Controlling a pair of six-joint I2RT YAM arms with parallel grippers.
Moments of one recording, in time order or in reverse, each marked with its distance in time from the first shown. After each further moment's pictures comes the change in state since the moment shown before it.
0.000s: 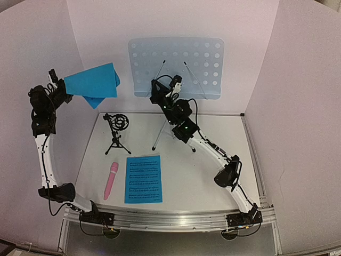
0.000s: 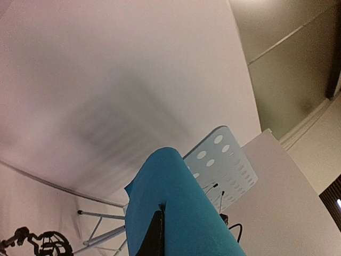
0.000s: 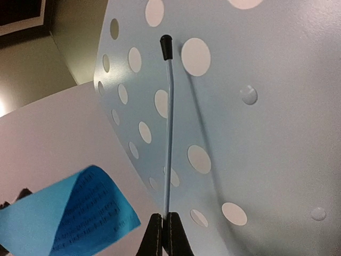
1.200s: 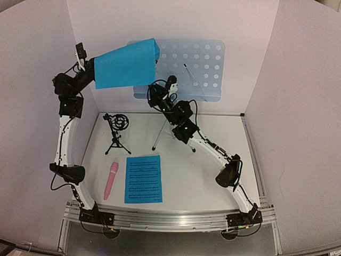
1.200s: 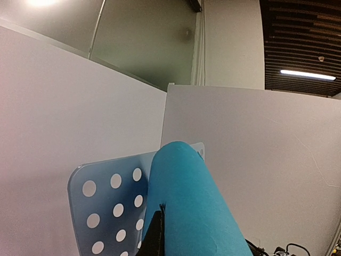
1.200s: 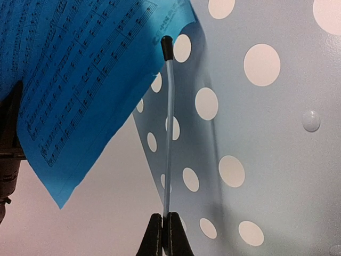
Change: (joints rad) left arm -0.355 0.350 0.348 0.592 0.099 0.350; right arm -0.003 -0.031 -0.087 0.098 -0.139 -0.231
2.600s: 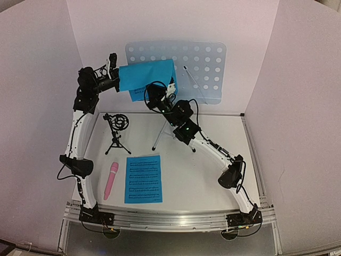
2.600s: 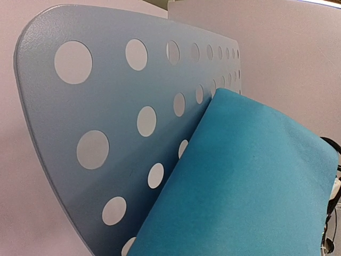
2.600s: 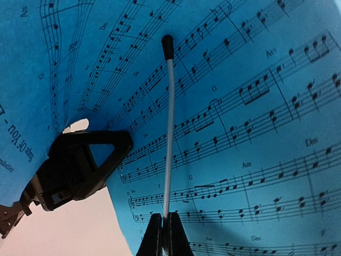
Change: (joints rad) left arm -0.094 0.192 0.165 -0.461 0.074 0.540; right arm 0.021 -0.064 -0.056 -0.068 -0.022 -0.077
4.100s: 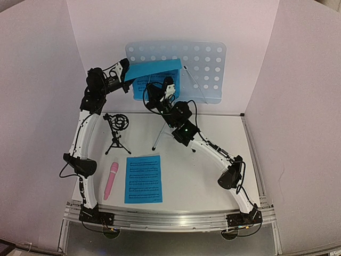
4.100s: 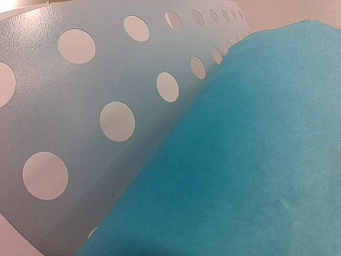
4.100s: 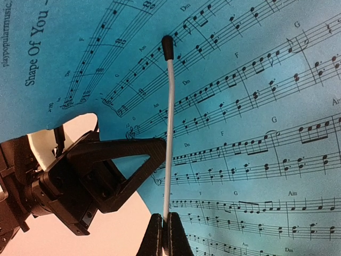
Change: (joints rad) left arm -0.069 0.037 0.017 -0.030 -0.162 0.394; right arm 0.019 -0.001 -0.002 0.001 0.076 -0.025
